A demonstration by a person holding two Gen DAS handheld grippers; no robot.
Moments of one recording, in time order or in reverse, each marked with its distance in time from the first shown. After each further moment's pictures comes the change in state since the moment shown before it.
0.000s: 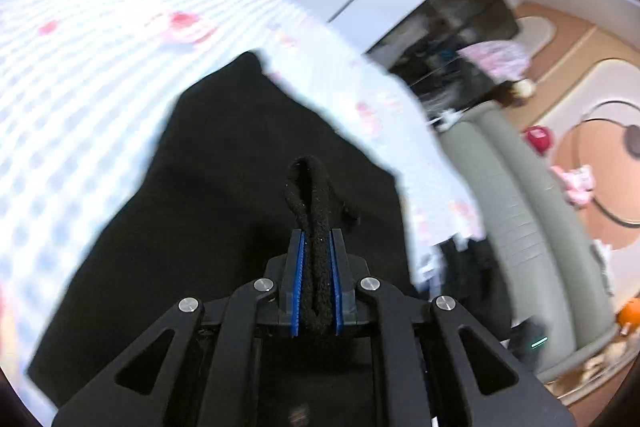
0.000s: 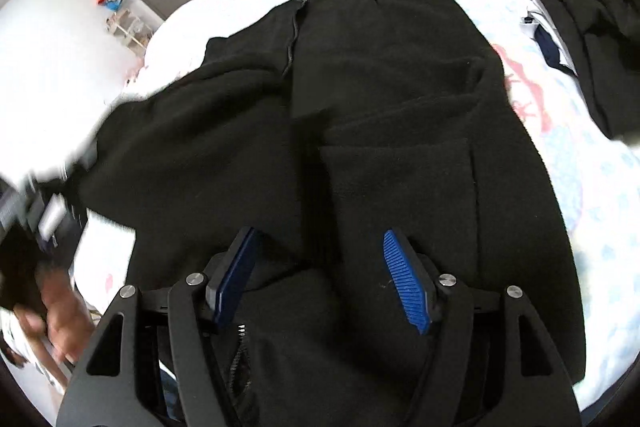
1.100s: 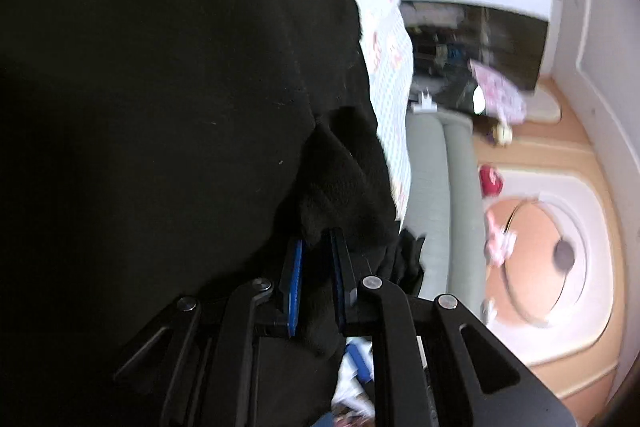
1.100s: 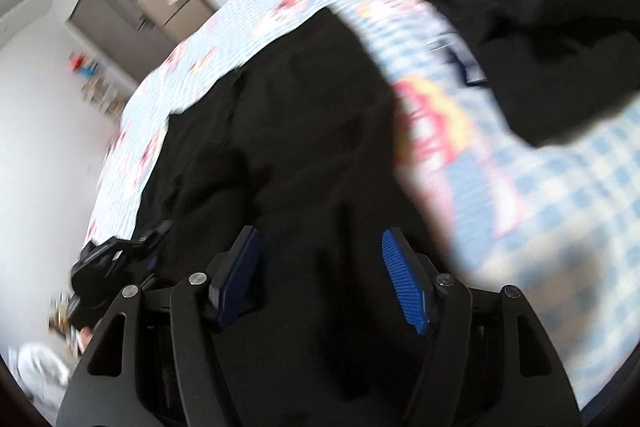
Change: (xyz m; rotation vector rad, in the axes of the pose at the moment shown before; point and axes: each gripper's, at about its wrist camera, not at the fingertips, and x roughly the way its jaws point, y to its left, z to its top) left arm 0.111 0.045 -0.023 -0.390 0.318 -0.347; right arm -0.026 -0.053 0.014 0.102 -0.141 -0.035
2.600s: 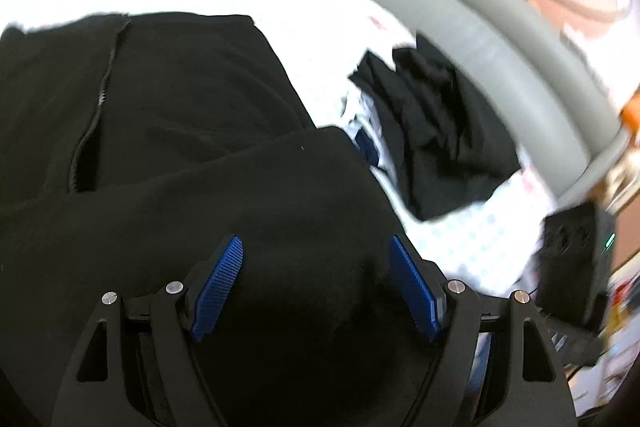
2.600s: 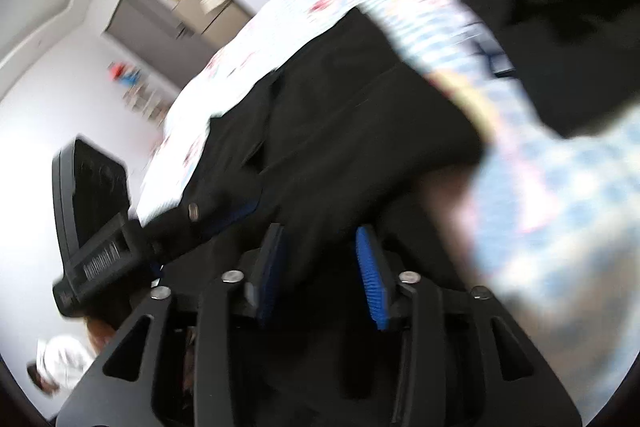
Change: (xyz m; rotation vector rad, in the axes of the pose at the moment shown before) left arm 0.146 -0.151 -0.094 0.956 0.258 0.328; right arm -0.027 -0.053 -0.002 0.096 -0.067 0.119
